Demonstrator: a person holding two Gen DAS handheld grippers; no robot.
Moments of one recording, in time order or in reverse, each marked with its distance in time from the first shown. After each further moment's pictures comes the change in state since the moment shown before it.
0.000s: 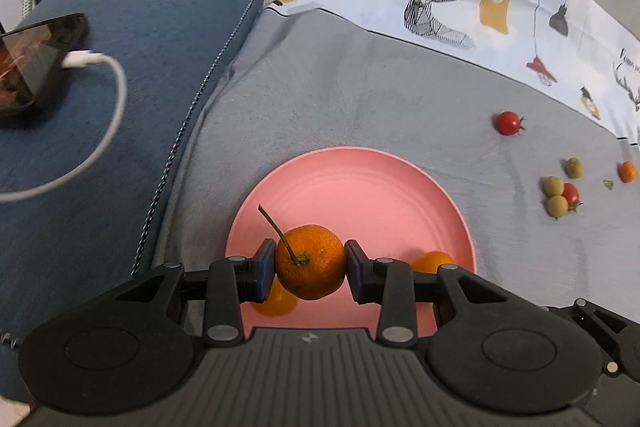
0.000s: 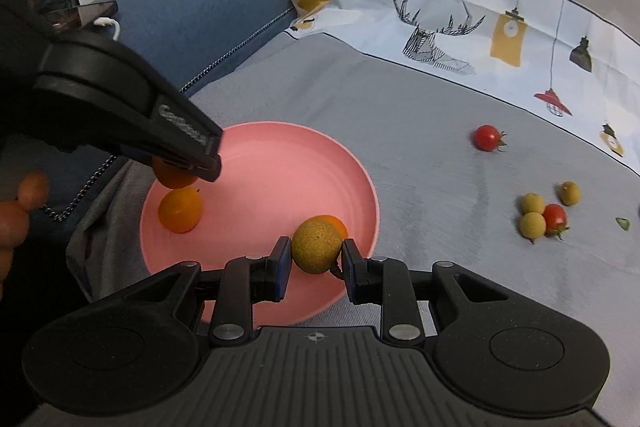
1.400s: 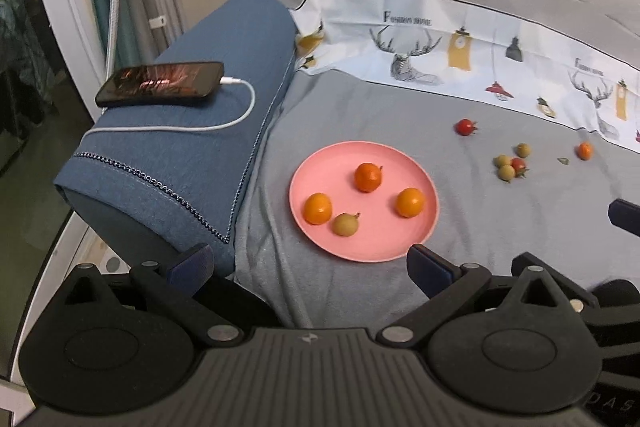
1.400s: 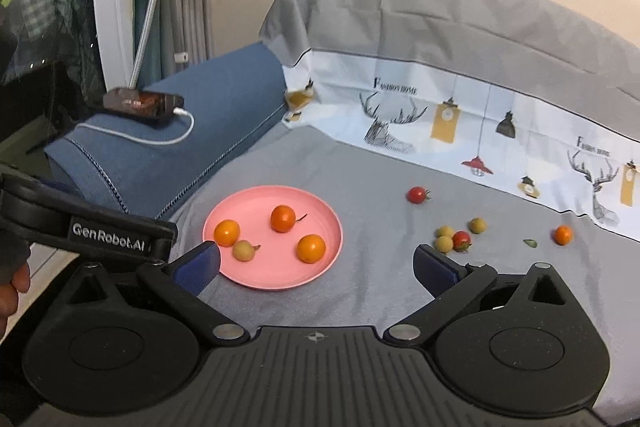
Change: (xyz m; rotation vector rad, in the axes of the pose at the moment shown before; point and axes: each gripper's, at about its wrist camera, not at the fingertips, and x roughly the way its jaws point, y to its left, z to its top) left arm -0.186 -0.003 -0.138 0.040 -0.240 0.076; right arm -0.201 0.020 -0.055 -0.008 -0.261 -0.080
